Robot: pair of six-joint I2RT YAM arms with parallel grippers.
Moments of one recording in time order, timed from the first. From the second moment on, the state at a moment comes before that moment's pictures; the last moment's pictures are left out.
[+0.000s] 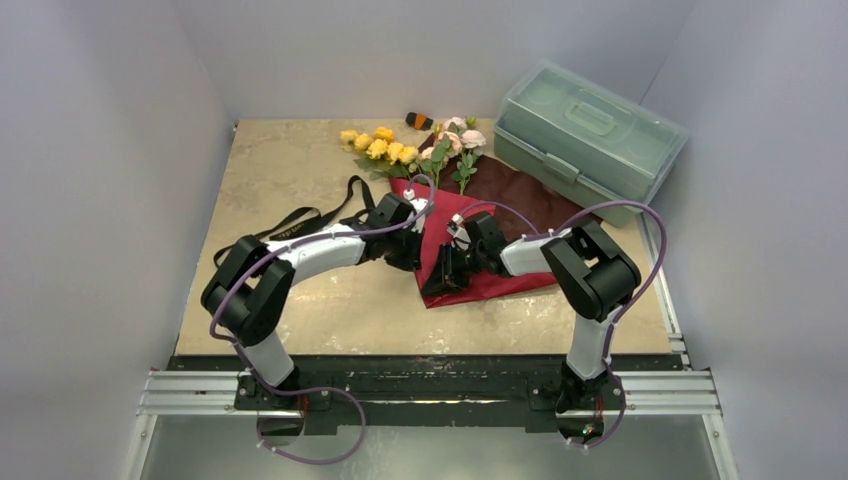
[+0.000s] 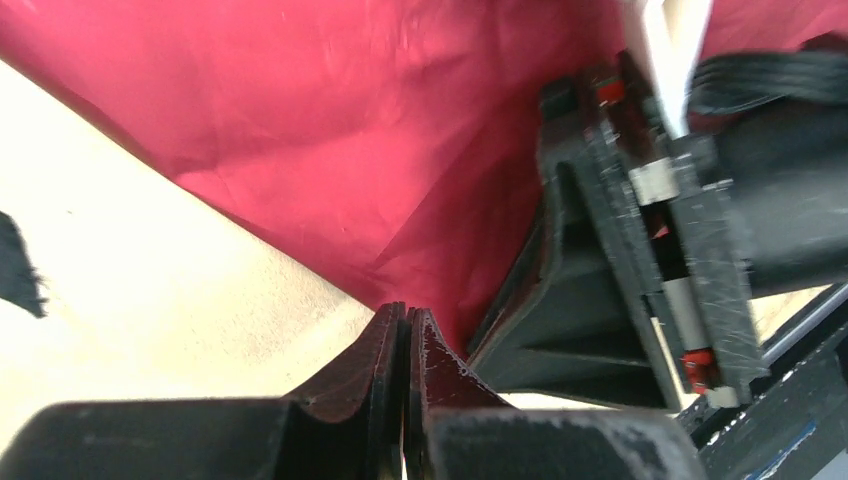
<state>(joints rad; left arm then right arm) -0.66 1.70 1.04 -0.26 0.19 -0.29 0.57 1.88 0.83 0.15 -0.70 0.84</state>
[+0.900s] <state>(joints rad) -0.51 1.89 1.16 -0.25 0.18 -0.31 0.57 1.90 0.83 0.18 -0.71 0.86</state>
